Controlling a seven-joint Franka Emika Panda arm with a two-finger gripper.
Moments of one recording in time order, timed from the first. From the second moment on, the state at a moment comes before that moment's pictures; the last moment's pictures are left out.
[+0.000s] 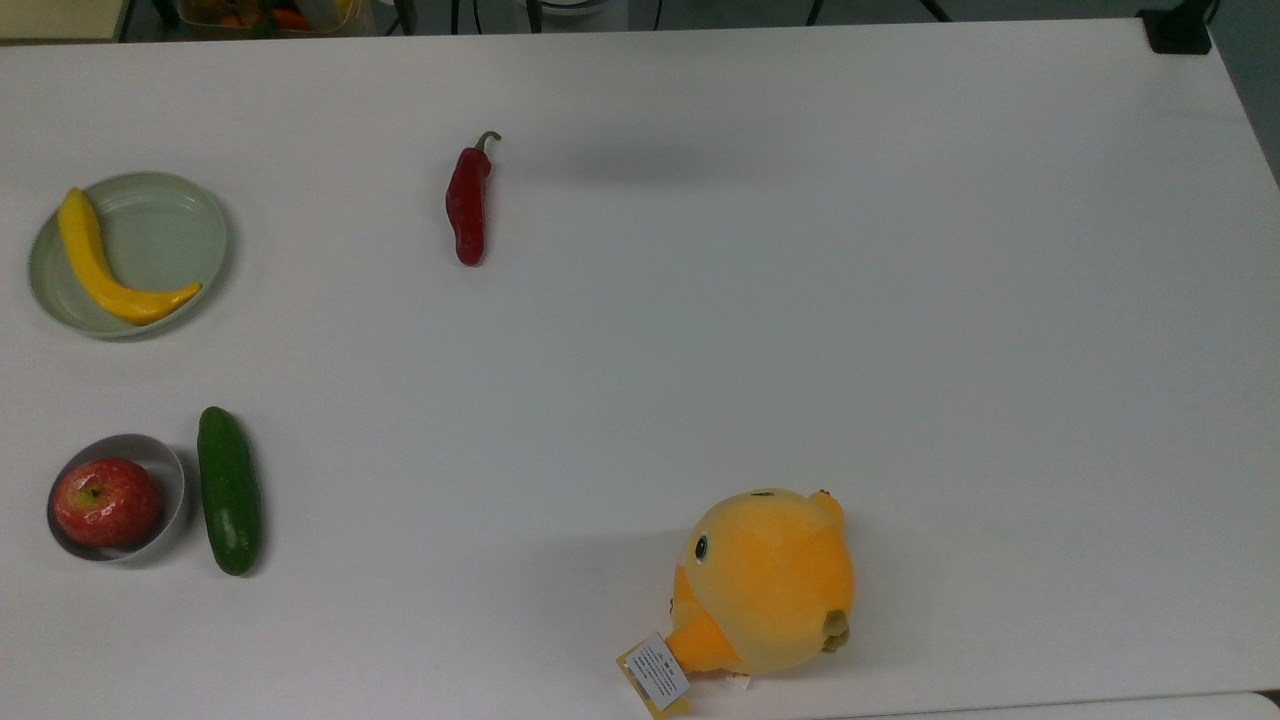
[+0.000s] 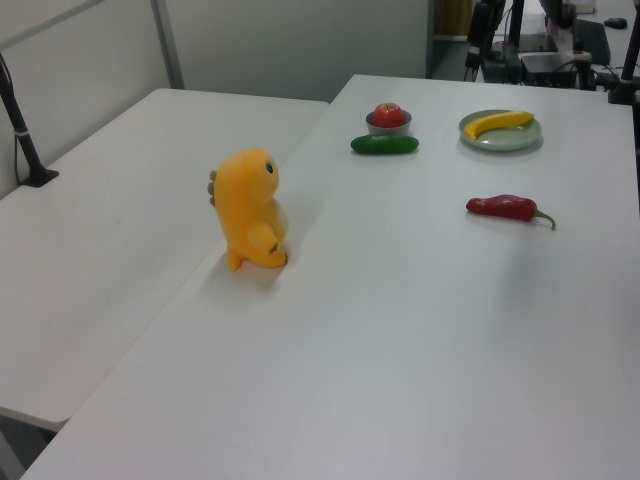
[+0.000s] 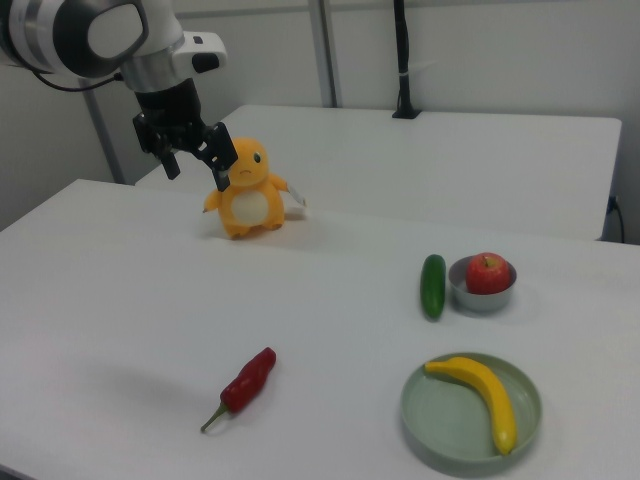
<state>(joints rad) -0.04 -0.05 0.04 -1.66 0.06 1.76 -0.06</state>
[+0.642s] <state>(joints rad) -0.04 -0.05 0.04 -1.66 0.06 1.76 -0.06</state>
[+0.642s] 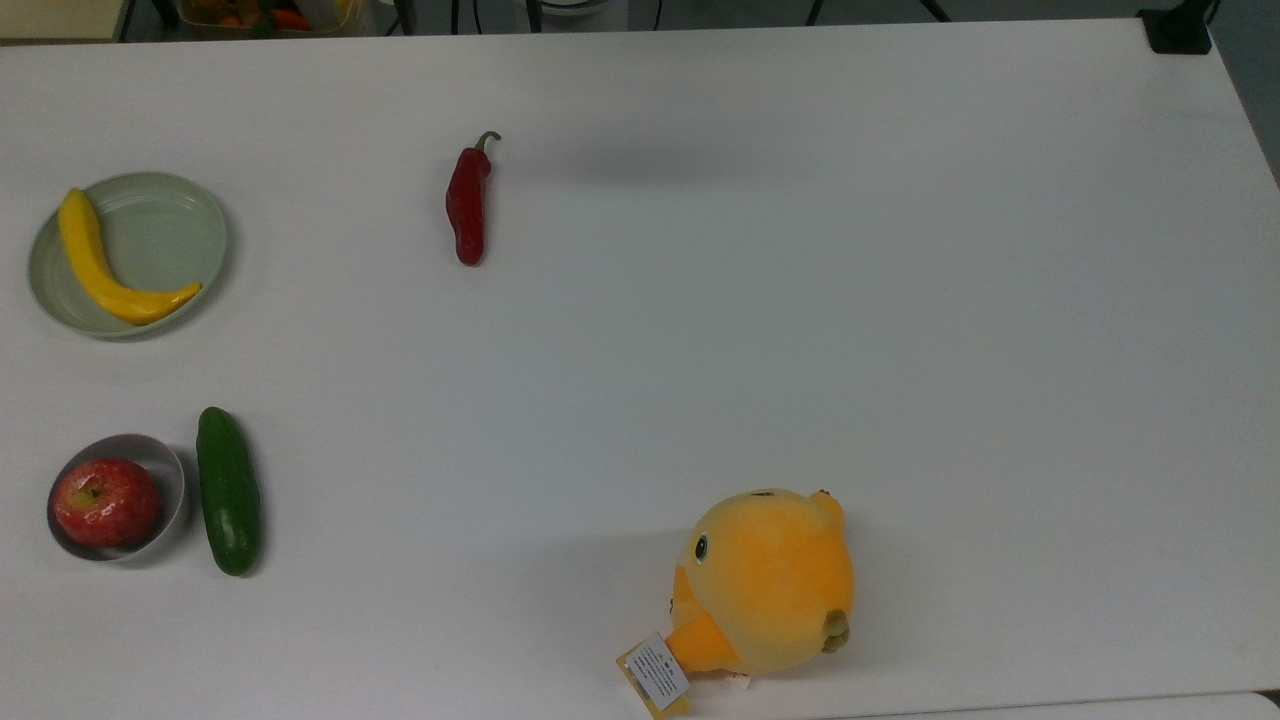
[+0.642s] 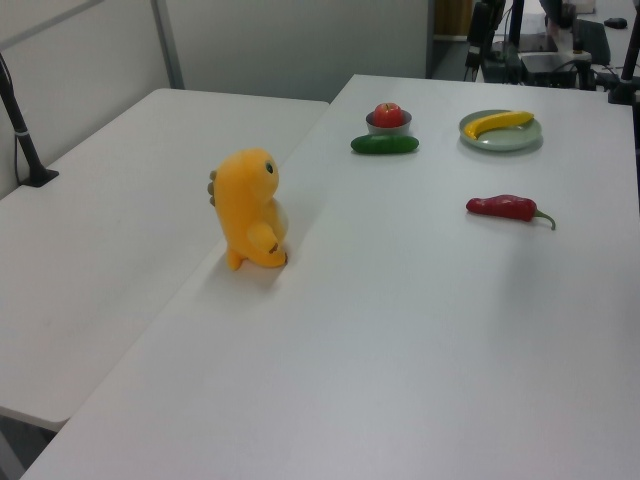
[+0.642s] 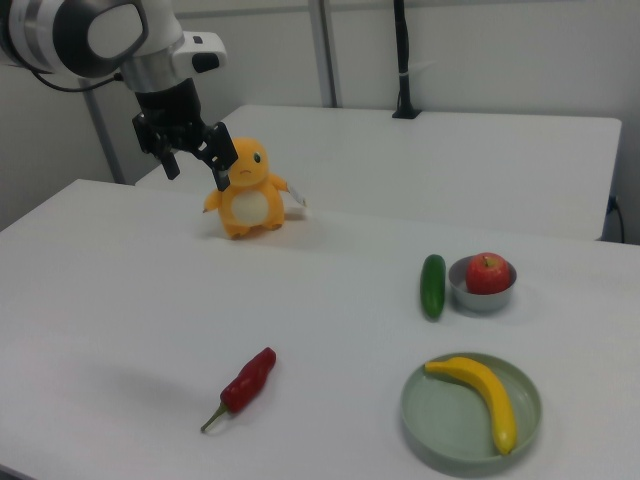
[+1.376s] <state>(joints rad) -0.04 0.00 0.04 -1.72 0.03 1.73 -0.27</state>
